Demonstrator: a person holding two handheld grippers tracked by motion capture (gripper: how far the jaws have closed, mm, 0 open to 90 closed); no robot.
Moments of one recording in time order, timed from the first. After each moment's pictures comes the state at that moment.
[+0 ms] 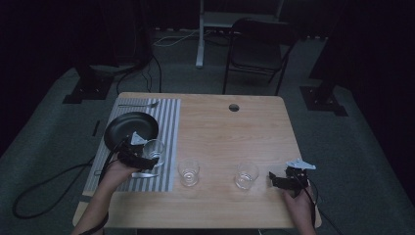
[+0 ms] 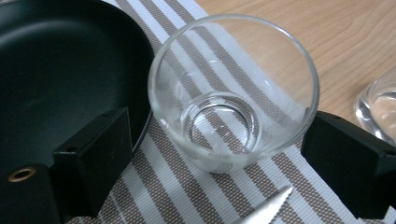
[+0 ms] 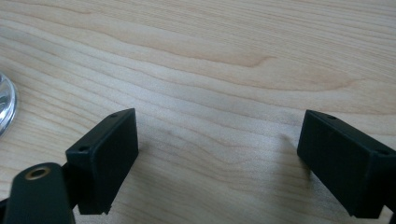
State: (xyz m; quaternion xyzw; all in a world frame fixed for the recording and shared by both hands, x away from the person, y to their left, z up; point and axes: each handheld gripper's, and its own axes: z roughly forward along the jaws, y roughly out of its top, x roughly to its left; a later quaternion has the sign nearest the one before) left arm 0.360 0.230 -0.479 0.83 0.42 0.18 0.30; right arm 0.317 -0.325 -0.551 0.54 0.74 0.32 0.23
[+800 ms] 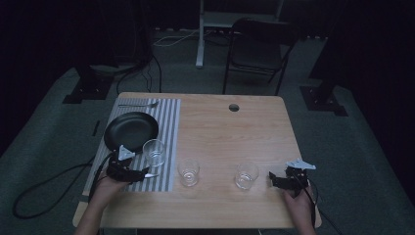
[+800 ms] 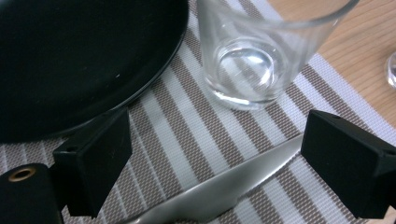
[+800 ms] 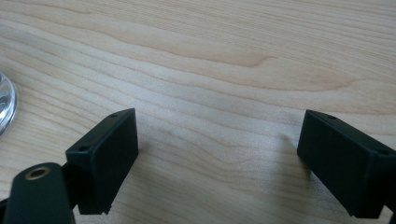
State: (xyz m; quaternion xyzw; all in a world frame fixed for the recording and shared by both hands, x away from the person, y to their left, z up) left arm 0.321 0.260 -0.503 0.80 0.47 0.20 0.30; right arm 0.317 -0.325 -0.551 0.54 0.74 0.32 0.23
